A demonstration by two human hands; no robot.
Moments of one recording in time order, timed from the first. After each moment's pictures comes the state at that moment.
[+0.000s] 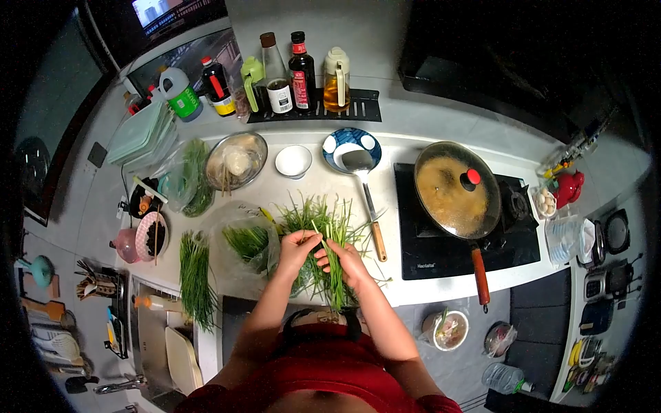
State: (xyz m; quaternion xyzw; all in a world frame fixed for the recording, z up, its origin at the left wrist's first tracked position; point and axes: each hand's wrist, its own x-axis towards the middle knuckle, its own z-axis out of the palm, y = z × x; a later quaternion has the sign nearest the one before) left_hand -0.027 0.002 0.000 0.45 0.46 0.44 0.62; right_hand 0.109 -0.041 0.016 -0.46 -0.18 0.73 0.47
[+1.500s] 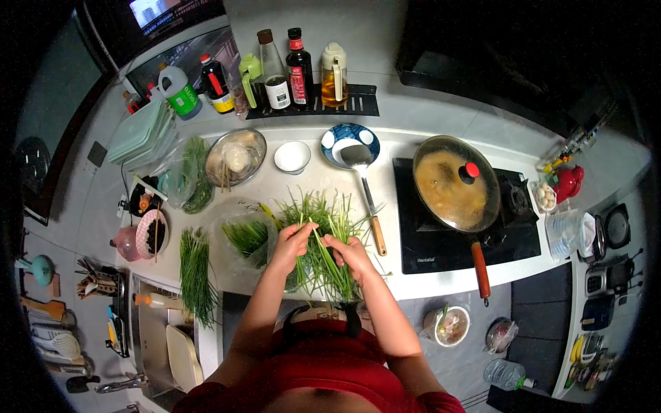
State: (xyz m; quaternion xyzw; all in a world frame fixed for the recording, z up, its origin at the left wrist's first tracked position) left_hand -0.039 0.004 0.013 0.39 0.44 0.37 0.72; right_hand 0.121 -0.043 0.011 -0.52 -0.26 0.69 0.43
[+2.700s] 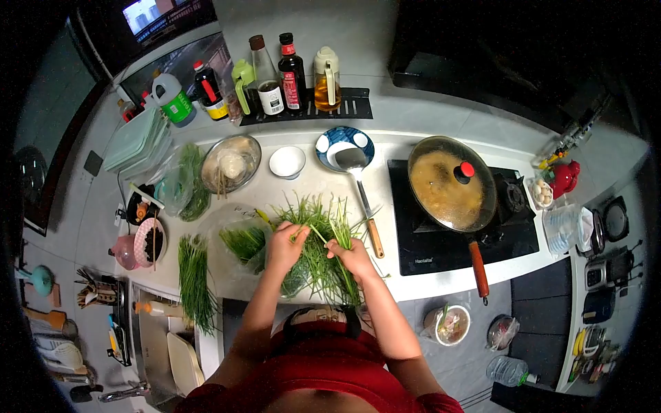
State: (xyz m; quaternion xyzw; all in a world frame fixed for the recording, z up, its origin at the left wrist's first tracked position) left_hand -0.043 0.016 -0.003 0.73 0.50 0.38 0.27; right_hand 0.126 -0.046 0.021 -0.59 -0.31 0.61 0.43
